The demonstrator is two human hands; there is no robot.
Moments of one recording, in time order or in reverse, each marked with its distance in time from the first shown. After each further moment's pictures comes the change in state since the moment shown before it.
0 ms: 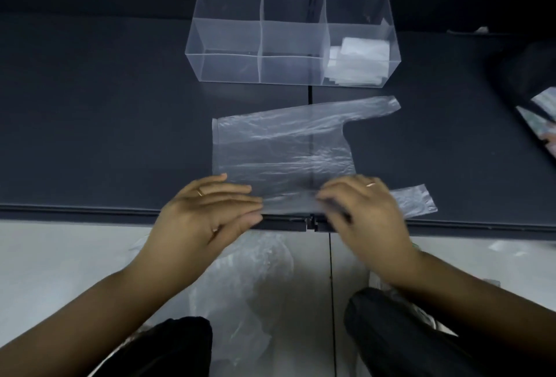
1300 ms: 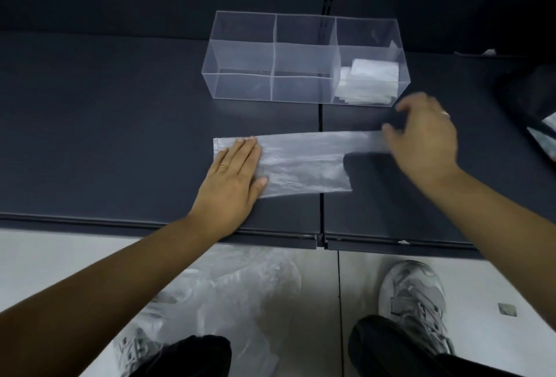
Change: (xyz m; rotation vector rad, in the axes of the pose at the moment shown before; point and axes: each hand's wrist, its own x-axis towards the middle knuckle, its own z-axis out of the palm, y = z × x) left_hand 0.046 -0.065 0.054 0.294 -0.218 -0.276; right_hand 0.098 0.088 -0.026 -0.179 0.139 0.546
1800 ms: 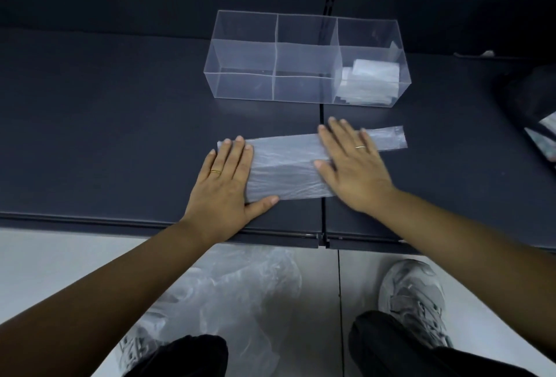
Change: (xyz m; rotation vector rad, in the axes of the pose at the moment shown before) left_hand -0.012 -0.007 0.004 0.168 -0.080 -0.057; right_hand -0.039 -0.024 0.068 -0.251 -0.384 -0.466
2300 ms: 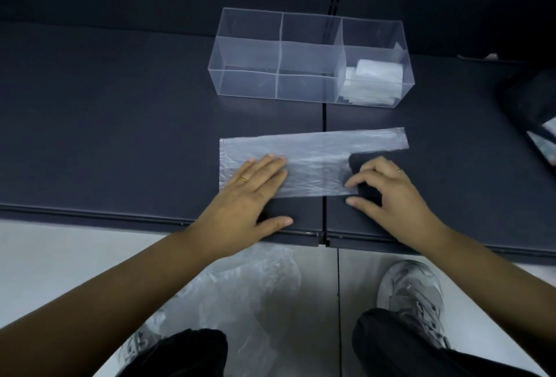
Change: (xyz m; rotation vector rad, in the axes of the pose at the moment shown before) left_hand -0.014 0.017 -0.014 -0.237 0.015 0.332; right_hand -0.064 0.020 -0.027 0.441 0.139 -0.102
